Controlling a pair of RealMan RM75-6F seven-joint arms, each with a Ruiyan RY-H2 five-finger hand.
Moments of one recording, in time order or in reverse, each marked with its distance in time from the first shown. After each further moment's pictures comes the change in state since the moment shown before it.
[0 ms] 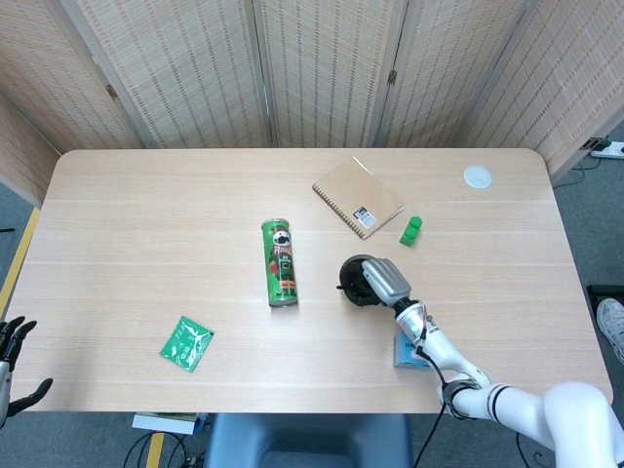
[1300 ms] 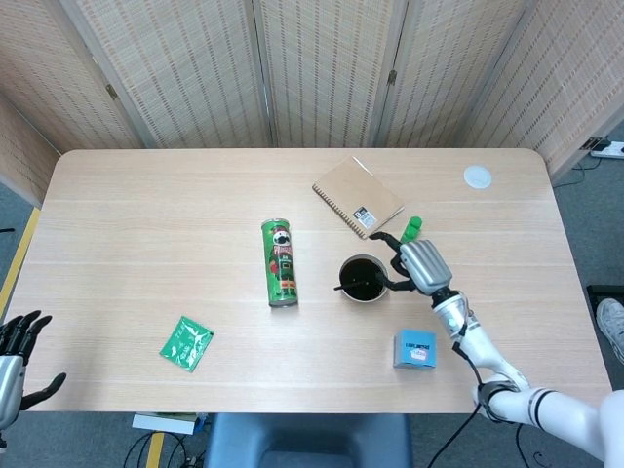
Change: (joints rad) left arm -0.026 -0.008 -0.004 -0.023 0.025 -0.020 -0.005; right arm -0.083 0.209 0.019 -0.175 -0.006 0.143 -0.130
